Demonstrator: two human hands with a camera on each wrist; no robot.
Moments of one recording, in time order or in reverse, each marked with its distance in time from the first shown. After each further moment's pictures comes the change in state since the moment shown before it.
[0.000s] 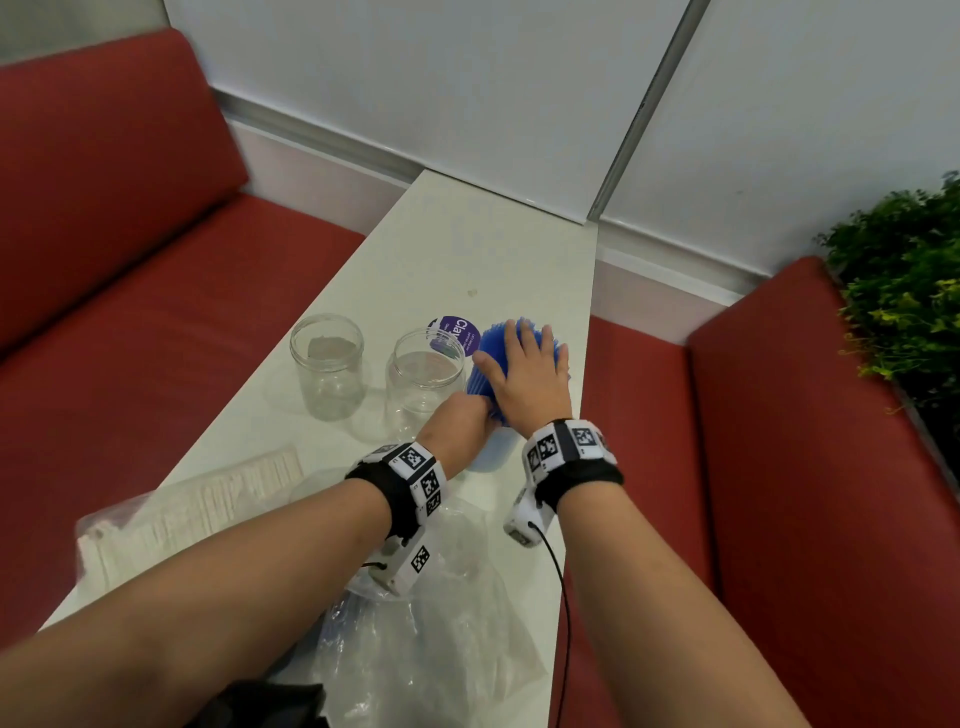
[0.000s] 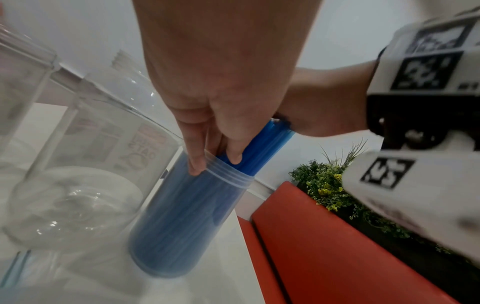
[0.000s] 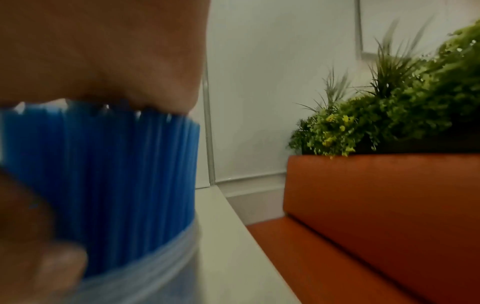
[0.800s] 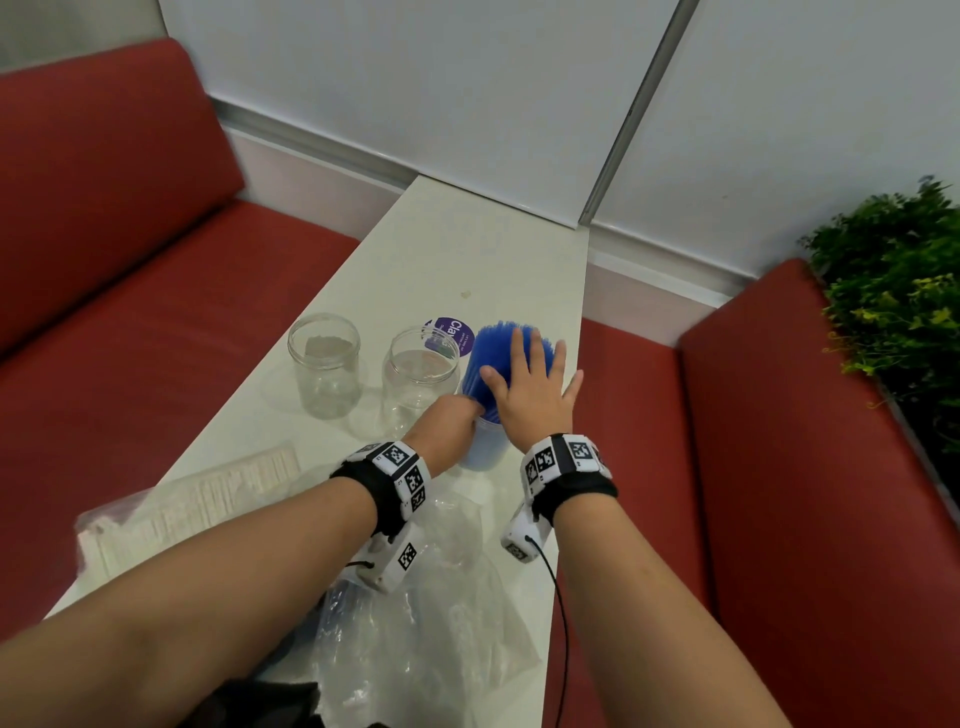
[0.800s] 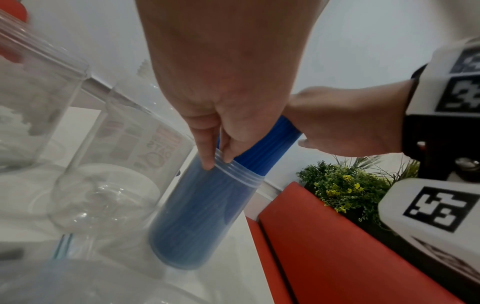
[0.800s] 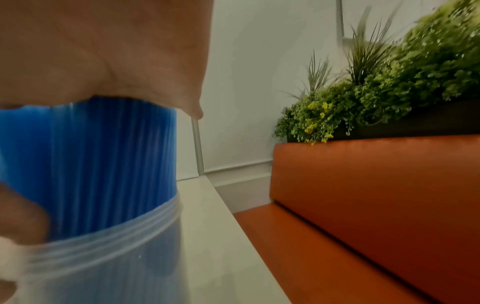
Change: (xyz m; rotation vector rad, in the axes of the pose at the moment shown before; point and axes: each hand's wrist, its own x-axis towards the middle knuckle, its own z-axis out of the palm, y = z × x) left_hand -0.013 -0.007 -0.004 0.136 -0.016 0.118; right_hand -0.025 0.014 0.009 -0.005 -0.049 0.095
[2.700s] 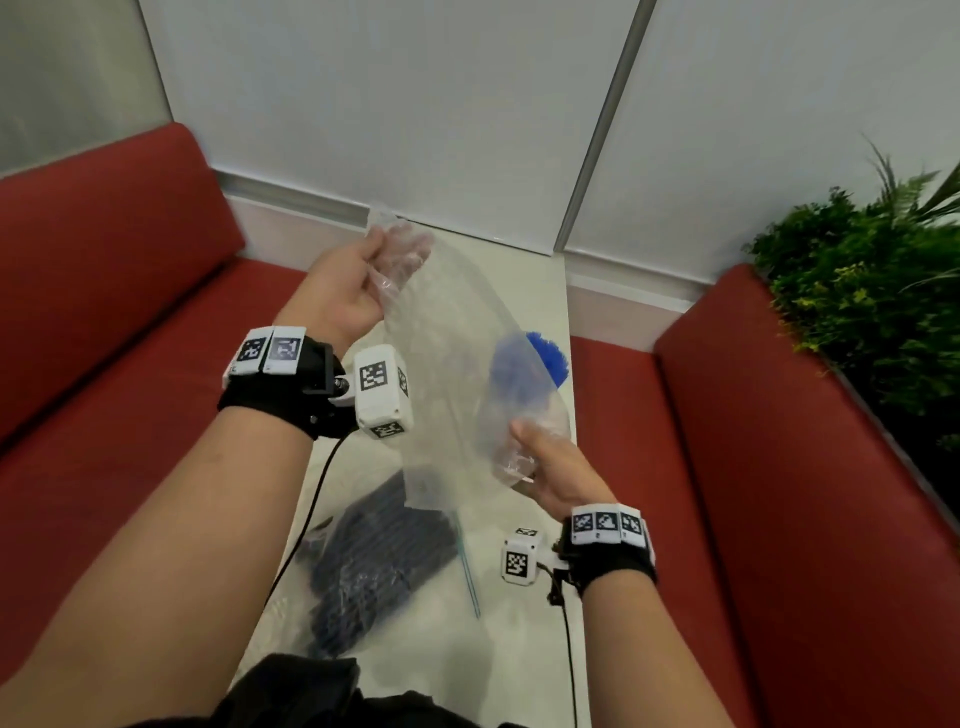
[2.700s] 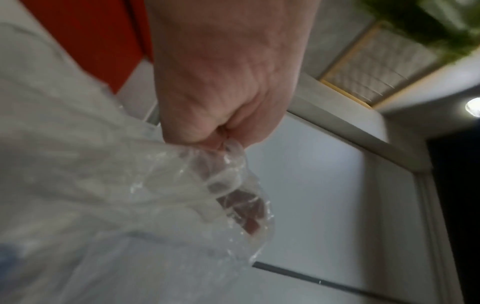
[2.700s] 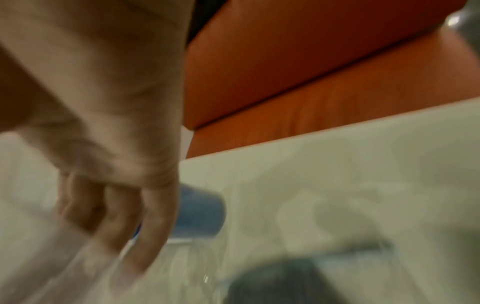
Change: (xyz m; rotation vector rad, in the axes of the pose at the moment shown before) left_hand -0.063 0.007 -0.251 -1.838 0.182 -0.151; right_hand -0.146 -0.041 -0.014 1.604 -0.219 0.359
